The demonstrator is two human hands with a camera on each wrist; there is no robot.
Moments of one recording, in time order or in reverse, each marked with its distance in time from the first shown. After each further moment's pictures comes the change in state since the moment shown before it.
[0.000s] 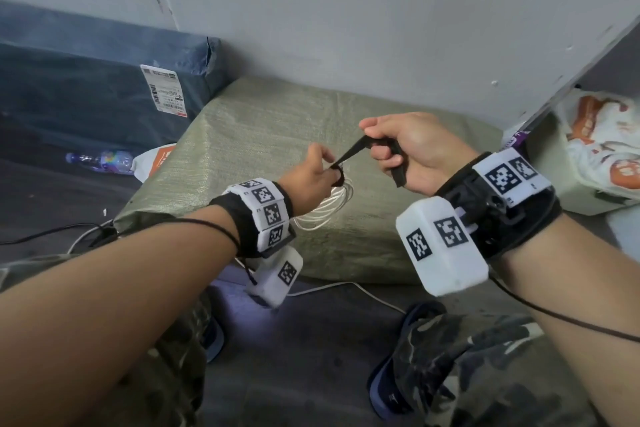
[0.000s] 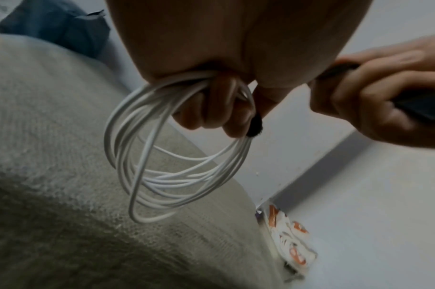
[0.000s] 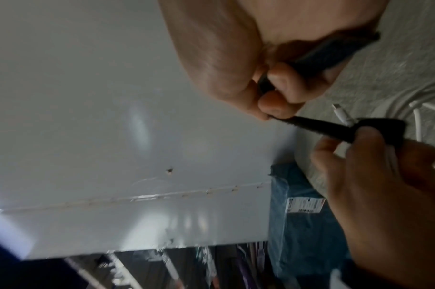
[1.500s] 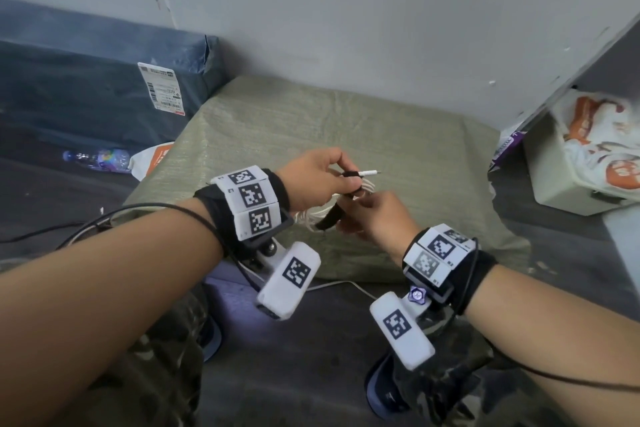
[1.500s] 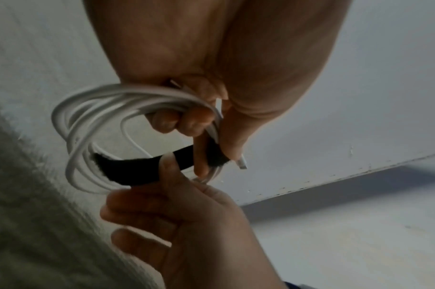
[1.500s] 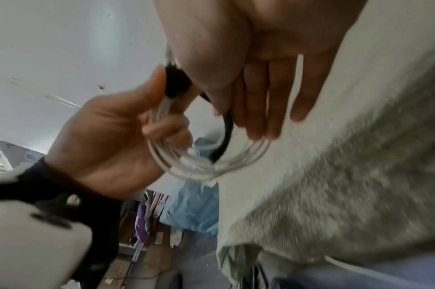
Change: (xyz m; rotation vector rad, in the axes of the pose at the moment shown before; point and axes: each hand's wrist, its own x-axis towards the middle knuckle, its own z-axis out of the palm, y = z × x) left_hand -0.023 0.031 -0.003 -0.233 -0.108 -0.030; right_hand 0.006 0.109 -0.016 -0.617 0.000 -0.114
